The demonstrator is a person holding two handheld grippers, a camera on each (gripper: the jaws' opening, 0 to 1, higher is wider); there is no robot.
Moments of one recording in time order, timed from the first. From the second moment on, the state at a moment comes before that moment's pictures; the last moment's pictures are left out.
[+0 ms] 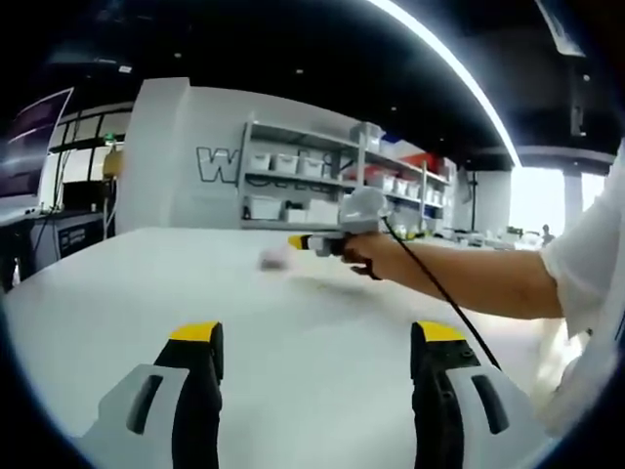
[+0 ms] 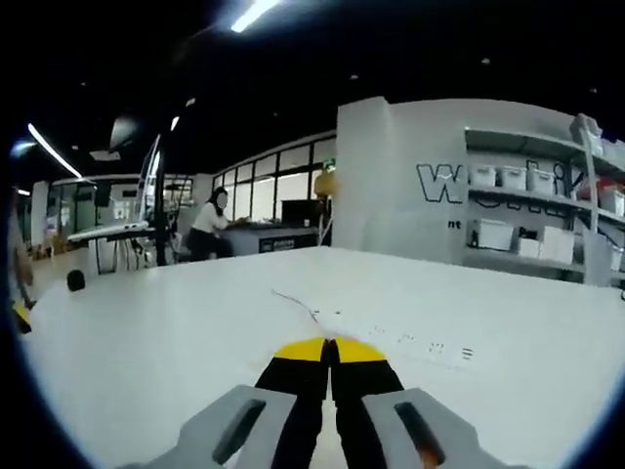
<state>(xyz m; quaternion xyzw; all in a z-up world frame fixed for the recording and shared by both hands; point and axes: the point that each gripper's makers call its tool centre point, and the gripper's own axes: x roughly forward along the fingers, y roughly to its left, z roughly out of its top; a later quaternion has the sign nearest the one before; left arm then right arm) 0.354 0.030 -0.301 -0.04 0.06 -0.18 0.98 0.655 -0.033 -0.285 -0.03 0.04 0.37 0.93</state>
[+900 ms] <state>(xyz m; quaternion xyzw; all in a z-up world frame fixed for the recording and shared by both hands) 0.349 0.021 -0.295 -0.04 0.05 -0.19 0.98 0.605 -0.037 -0.254 0.01 0.00 0.39 0.92</state>
